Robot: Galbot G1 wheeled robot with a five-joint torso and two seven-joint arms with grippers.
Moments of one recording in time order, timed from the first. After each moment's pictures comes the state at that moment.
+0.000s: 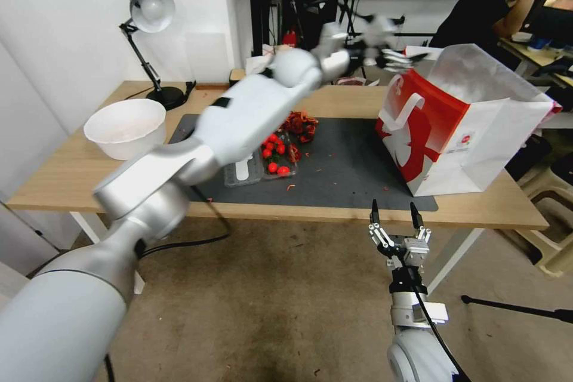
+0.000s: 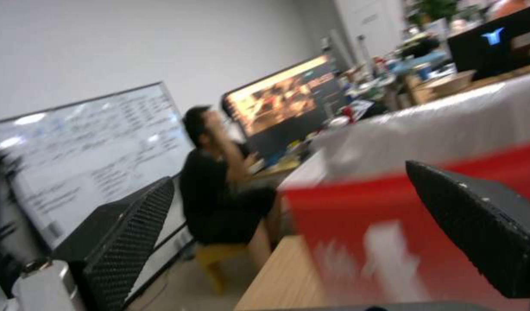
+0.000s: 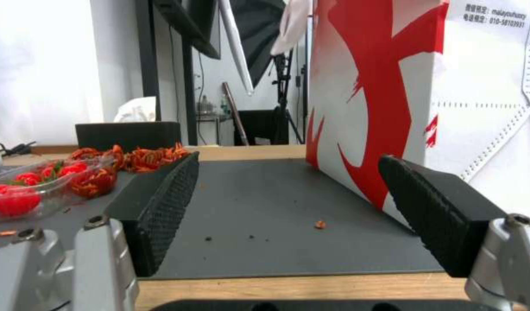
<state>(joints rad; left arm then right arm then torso) -0.13 -1.40 0.43 -0.94 -0.70 -0.12 0.52 -1.54 1.35 0.38 1.90 0.08 0.45 0.27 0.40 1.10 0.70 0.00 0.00</state>
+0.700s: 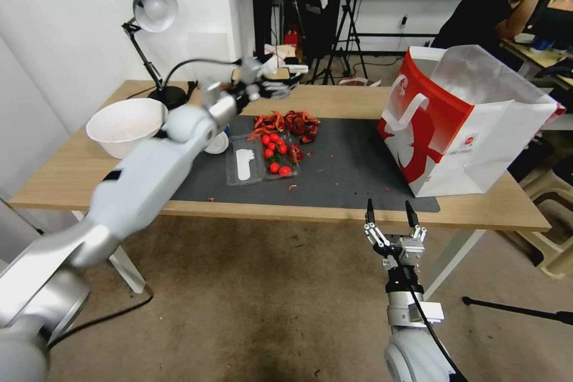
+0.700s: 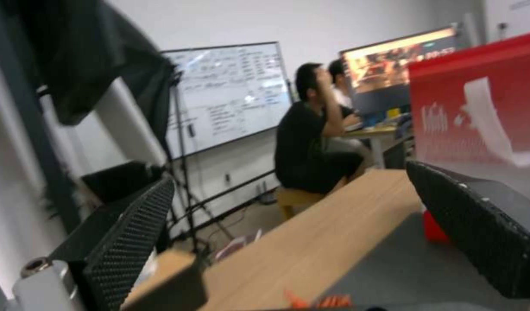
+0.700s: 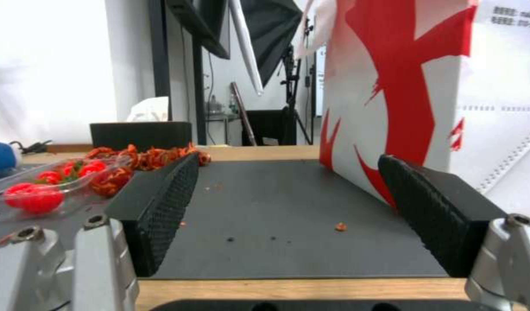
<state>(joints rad) 0.37 -0.99 0.10 -1.39 -0.71 -0.09 0.35 -1.53 1.36 0.35 1.90 0.06 0.44 0.27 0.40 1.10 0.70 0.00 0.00</state>
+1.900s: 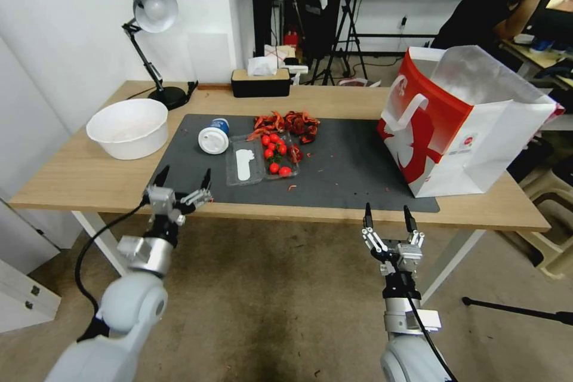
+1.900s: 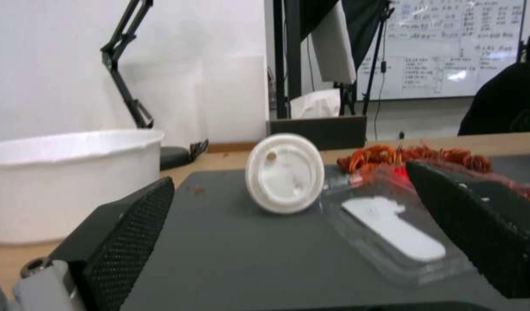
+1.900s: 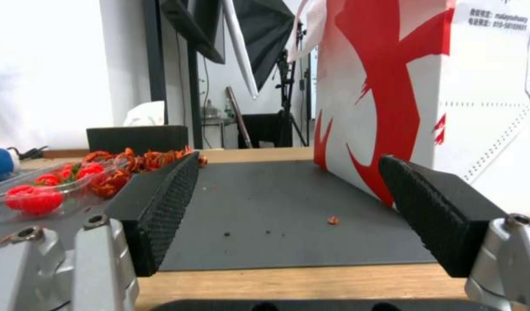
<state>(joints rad) 1.35 -1.12 -0.45 -1.92 -0.42 -0.18 -0.07 -1.56 1.37 0.36 1.89 0.05 0.48 0.28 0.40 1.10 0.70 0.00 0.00</state>
